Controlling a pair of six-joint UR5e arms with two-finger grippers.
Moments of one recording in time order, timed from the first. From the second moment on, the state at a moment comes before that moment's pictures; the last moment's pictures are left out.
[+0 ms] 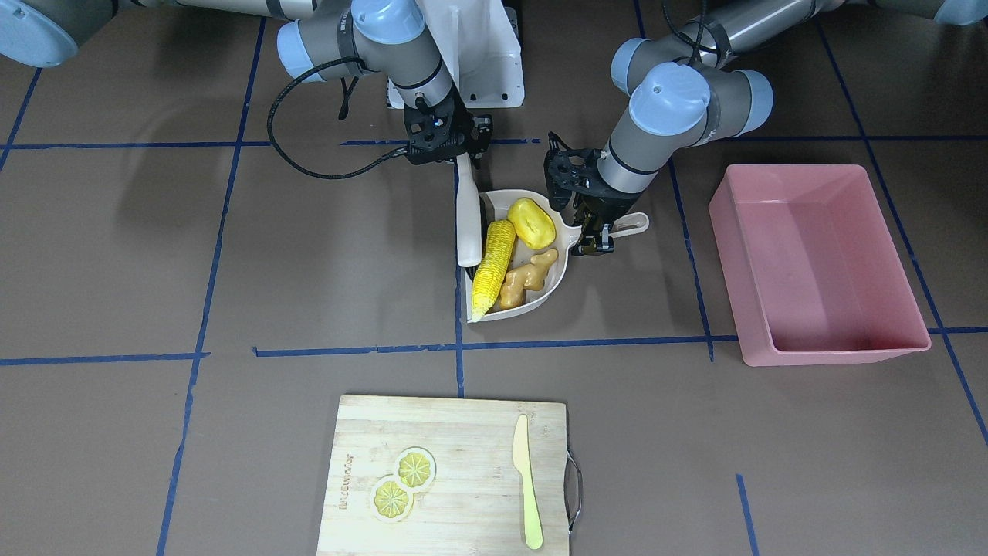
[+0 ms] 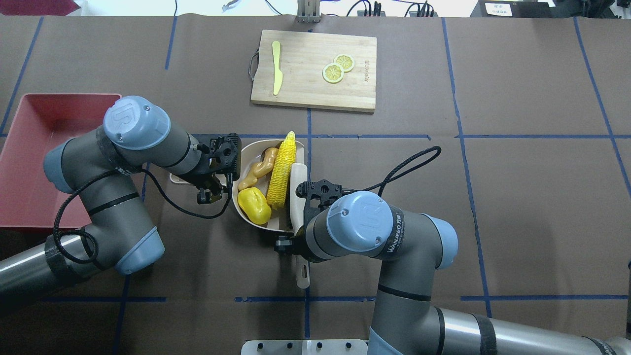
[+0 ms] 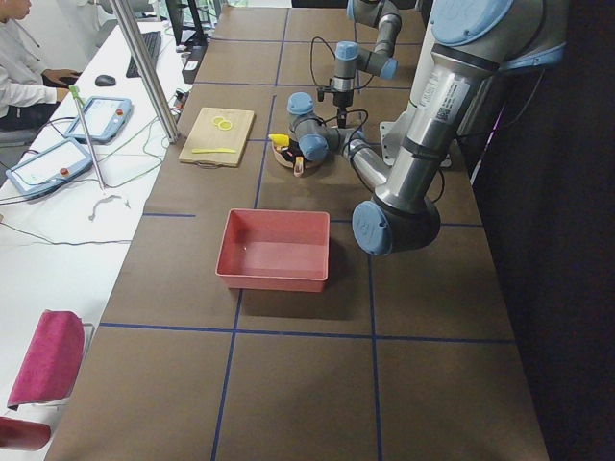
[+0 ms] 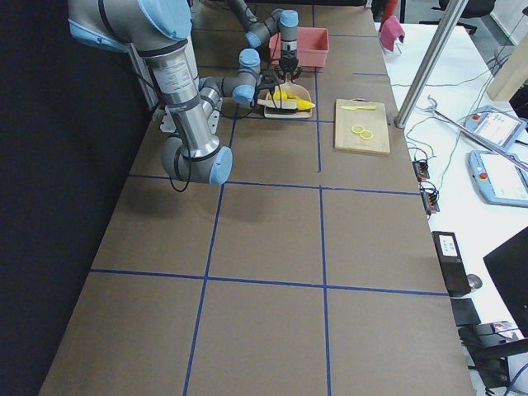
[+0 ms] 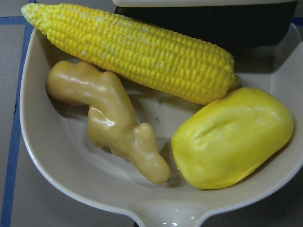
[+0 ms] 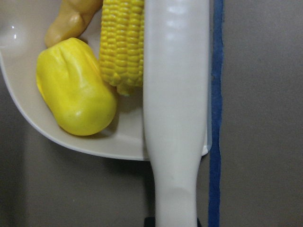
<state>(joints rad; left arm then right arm) -0.62 -2.03 -1.68 -1.91 -2.01 0.35 0.31 -0.96 1.71 -1.25 1.81 1.42</state>
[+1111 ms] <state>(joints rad) -0.62 -2.03 -1.68 -1.91 -2.01 0.35 0.33 -0.99 1.85 -1.64 1.81 1.37</state>
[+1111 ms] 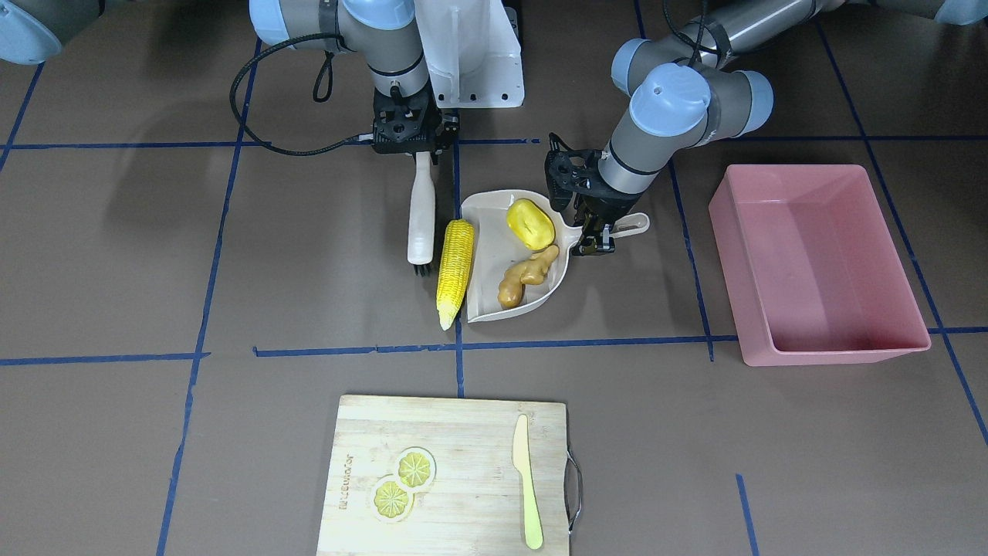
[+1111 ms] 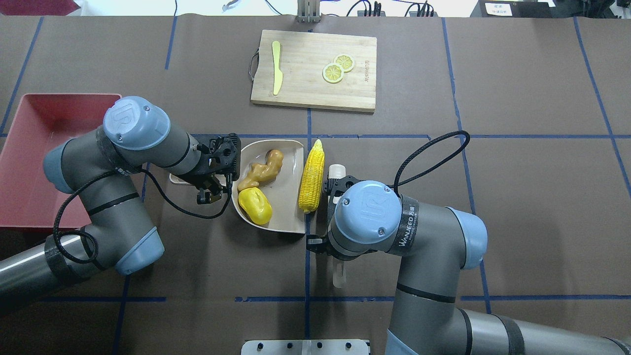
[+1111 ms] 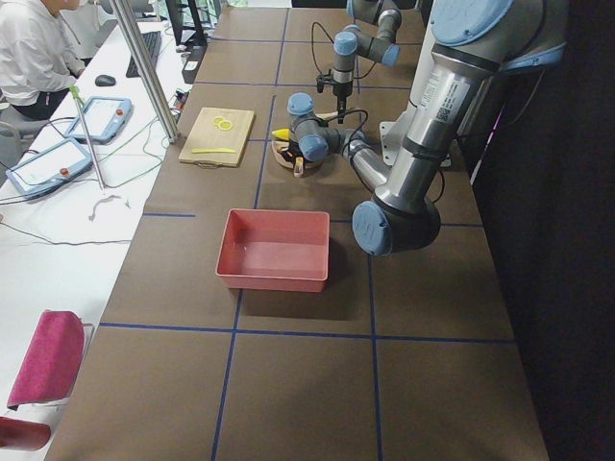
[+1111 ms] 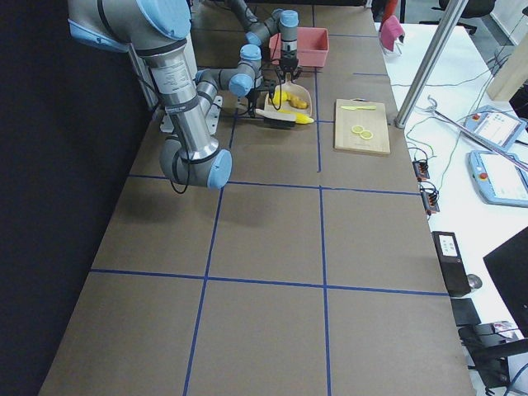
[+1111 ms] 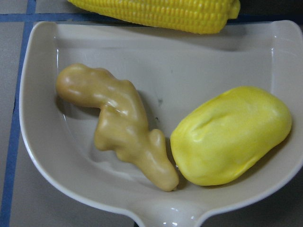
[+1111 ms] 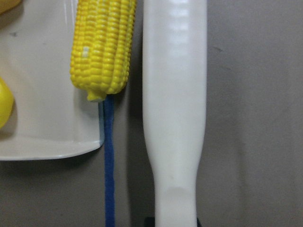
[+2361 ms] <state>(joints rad) -0.62 -2.03 -1.68 -1.91 -2.01 0.35 0.37 -0.87 1.67 -1.60 1.79 1.31</state>
